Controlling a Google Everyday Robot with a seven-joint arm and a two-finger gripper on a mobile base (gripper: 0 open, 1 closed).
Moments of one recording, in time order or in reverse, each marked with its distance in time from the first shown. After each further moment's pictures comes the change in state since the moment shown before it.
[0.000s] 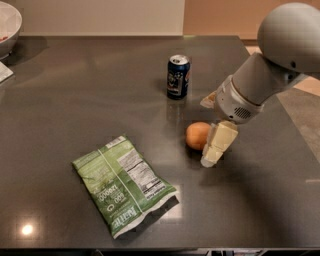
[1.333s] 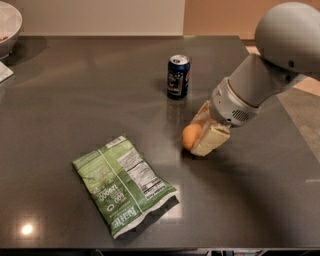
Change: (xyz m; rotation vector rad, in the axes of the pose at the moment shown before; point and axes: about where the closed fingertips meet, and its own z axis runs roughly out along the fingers) arm -0.014 0.019 0.001 -0.052 -0.026 -0.048
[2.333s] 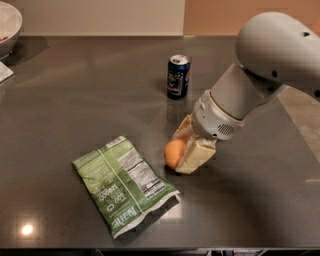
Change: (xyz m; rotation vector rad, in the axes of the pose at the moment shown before) arm -0.034 0.047 0.020 -0.108 -0.041 -0.111
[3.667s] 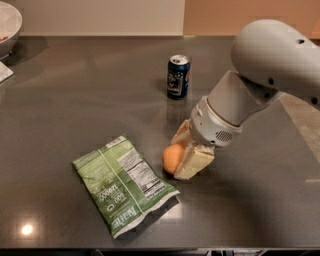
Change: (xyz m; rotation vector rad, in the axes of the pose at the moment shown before) arm 0.000 0.009 0.010 -0.012 0.009 -0.007
